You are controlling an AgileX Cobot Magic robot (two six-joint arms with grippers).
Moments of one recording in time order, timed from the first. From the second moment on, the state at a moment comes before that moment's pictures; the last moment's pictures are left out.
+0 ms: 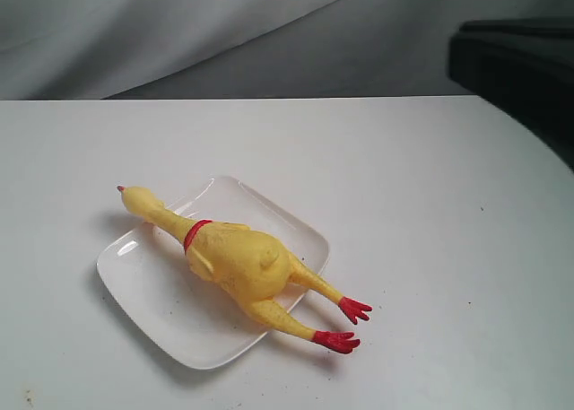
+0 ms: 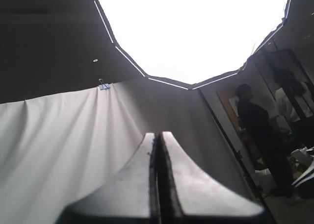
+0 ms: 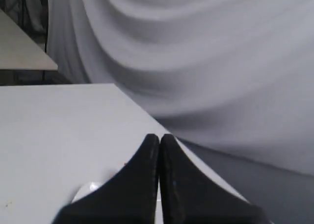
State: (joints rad) left arm -0.33 0.16 -0.69 1.75 -0.30 -1.51; right arm 0.85 0.67 -0.68 0.03 0.14 -0.28
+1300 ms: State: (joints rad) left arm -0.33 0.14 -0.69 1.75 -0.30 -1.51; right arm 0.52 0.13 -0.40 0.05 0.09 -0.24
